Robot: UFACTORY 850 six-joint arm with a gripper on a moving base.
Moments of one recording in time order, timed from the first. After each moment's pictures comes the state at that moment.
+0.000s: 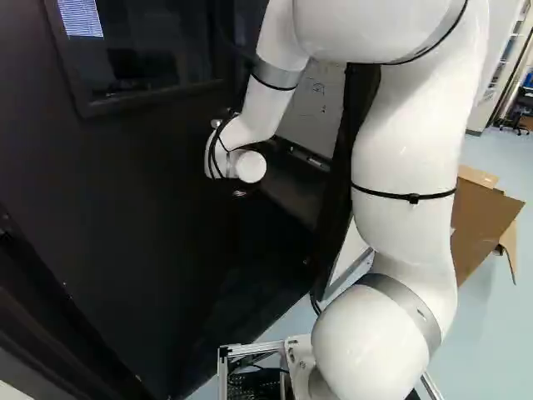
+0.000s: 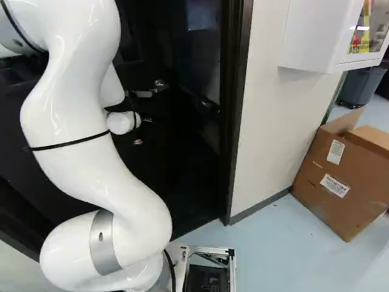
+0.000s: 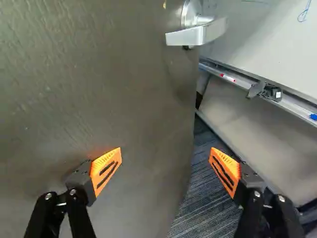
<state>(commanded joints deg) 26.1 -16.9 -42.9 17.0 44.7 0.0</state>
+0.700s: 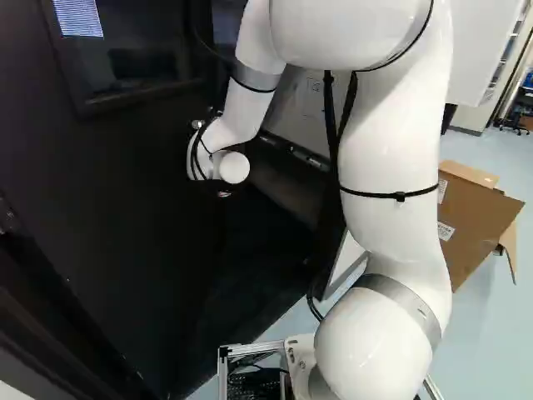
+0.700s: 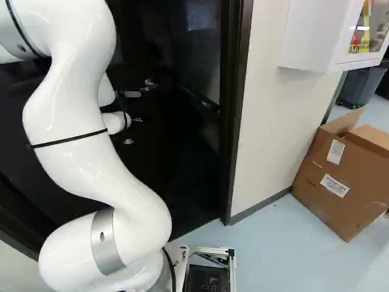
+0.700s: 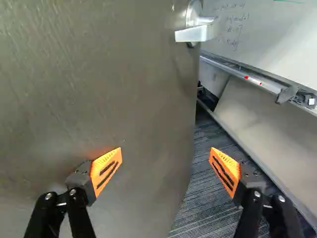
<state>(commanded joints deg) 31.2 -20.5 -47.3 17.0 44.7 0.0</state>
